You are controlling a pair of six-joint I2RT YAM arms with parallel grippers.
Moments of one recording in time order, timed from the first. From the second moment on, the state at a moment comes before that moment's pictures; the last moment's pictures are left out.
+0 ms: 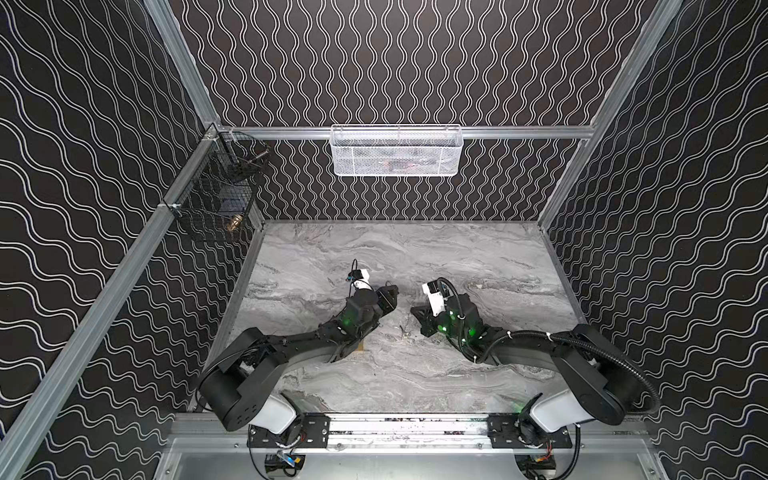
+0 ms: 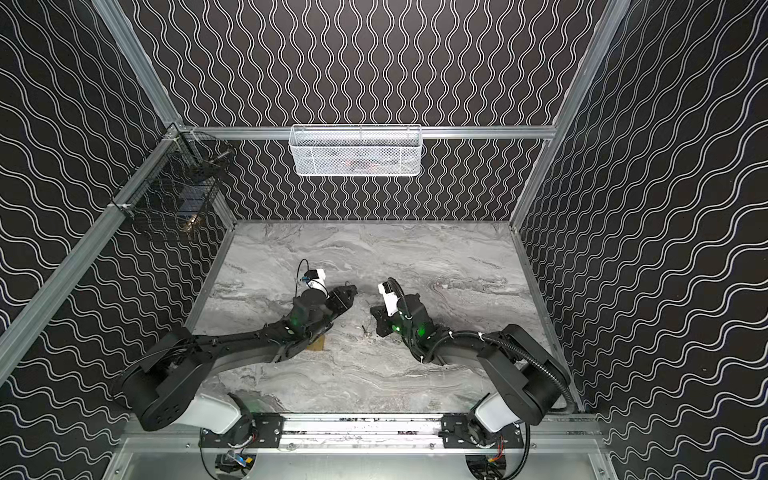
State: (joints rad) left arm -0.75 1.50 0.60 0.58 -0.20 -1.07; right arm 0.71 1.52 0.54 0.53 -0.15 0.34
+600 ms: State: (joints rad) left arm -0.82 1.65 0.60 0.79 -0.28 -1.09; right arm 0.72 1.52 0.56 0.49 -0.09 0.34
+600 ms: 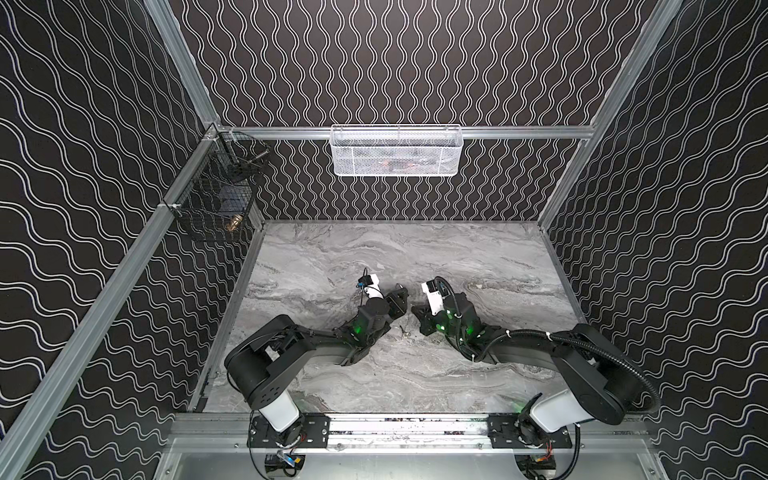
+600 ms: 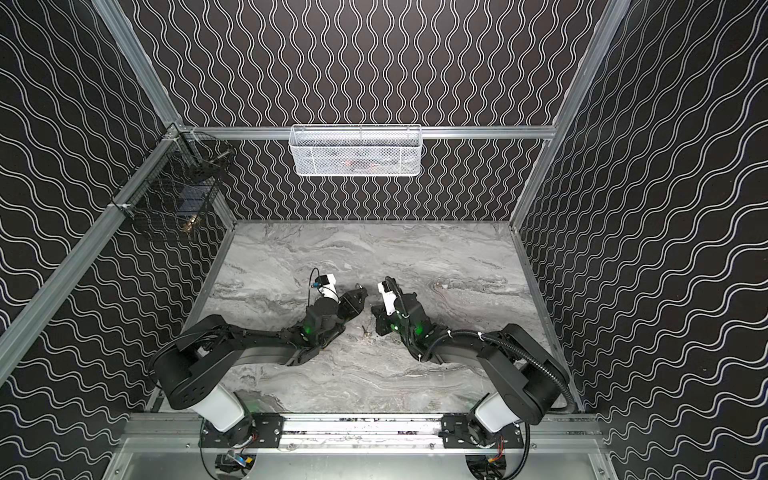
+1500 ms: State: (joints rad) left arm -0.84 1.69 0.62 0.81 -0.33 -1.06; right arm 0.72 1.51 0.56 0.47 -0.08 0.33
